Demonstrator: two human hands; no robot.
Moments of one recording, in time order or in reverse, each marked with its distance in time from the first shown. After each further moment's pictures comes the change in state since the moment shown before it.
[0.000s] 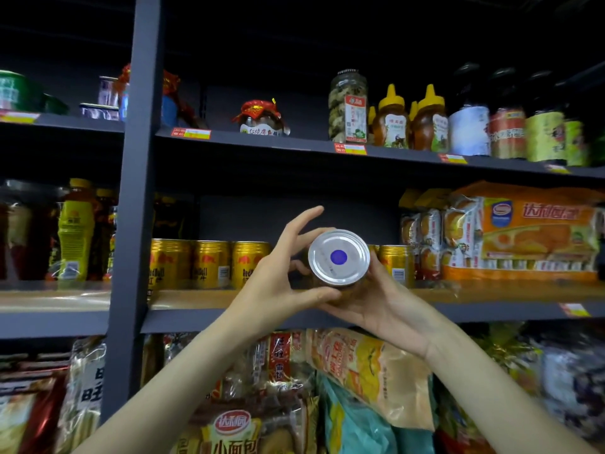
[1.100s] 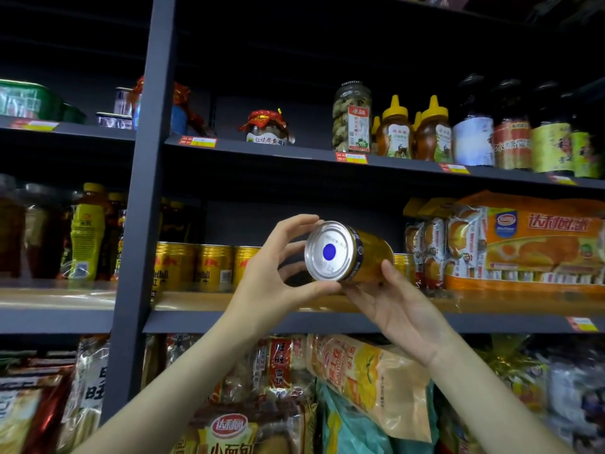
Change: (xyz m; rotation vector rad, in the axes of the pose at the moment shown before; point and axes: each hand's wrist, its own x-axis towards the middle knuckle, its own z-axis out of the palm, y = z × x) left_hand -0.001 0.021 0.006 -0.052 0.165 0.014; right_hand -0.006 -0.008 -0.004 0.145 0.054 -0.129
